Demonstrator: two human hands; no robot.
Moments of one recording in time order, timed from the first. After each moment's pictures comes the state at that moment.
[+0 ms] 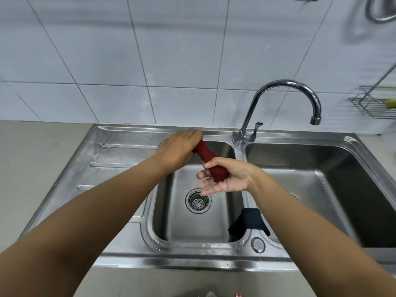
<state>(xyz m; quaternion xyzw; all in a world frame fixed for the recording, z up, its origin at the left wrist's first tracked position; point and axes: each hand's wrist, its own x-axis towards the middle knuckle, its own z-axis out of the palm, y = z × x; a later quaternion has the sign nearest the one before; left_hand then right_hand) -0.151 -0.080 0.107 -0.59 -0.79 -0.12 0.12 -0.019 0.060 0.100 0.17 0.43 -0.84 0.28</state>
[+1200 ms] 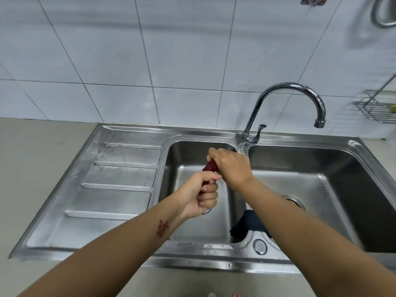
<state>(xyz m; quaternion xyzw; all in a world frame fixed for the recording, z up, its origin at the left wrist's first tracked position) -0.052 -0.087 0.088 0.02 -0.46 -0.67 -0.59 -0.030 0.058 0.070 0.05 0.98 -0.06 -0.16</state>
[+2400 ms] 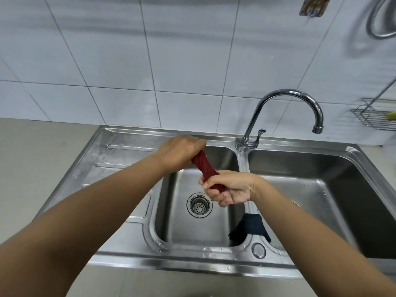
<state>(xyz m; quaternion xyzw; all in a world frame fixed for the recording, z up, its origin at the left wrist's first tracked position) -0.152 -0.091 0.119 -0.62 -0.77 -0.07 0.13 -0.012 0.047 0.098 0.14 0.54 -0.74 0.36</state>
